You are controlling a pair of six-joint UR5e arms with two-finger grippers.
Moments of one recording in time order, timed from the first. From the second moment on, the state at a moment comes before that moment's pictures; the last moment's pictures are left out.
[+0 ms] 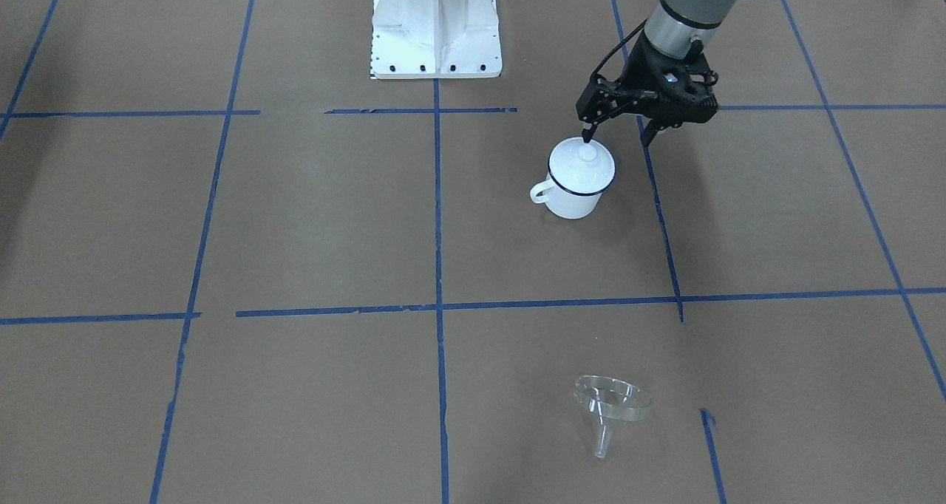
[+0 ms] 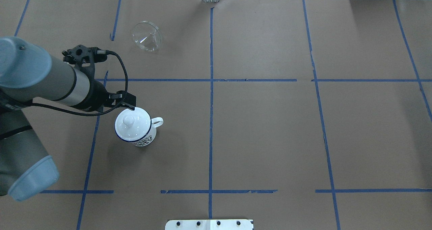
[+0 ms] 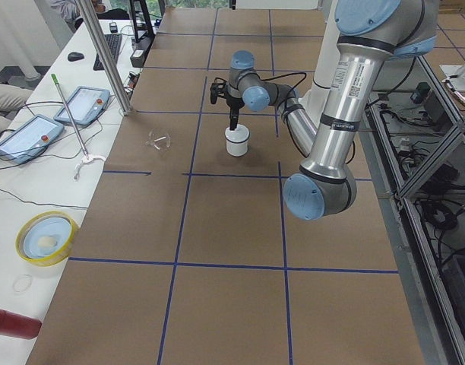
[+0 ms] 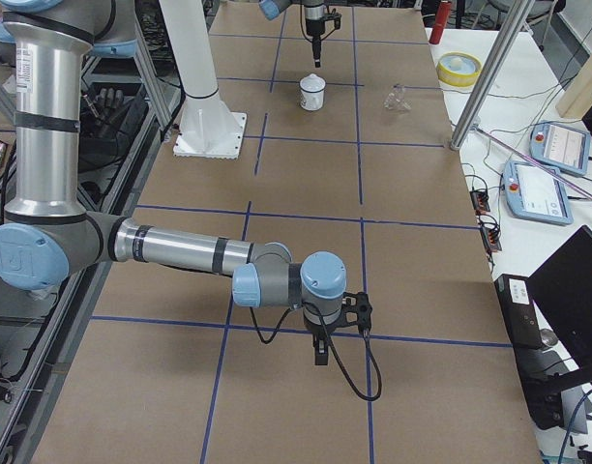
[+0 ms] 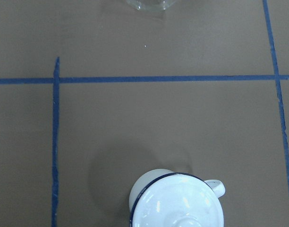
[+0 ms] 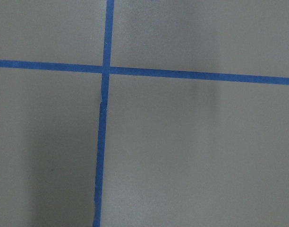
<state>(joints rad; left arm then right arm) -0.67 -1.90 -2.07 -1.61 -1.95 -1.17 1.56 -1.68 1.56 -1.39 2.29 0.01</state>
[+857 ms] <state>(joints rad) -0.60 -1.95 -2.02 -1.55 -1.89 -1.21 1.56 -1.68 1.56 -1.39 2.29 0.01</state>
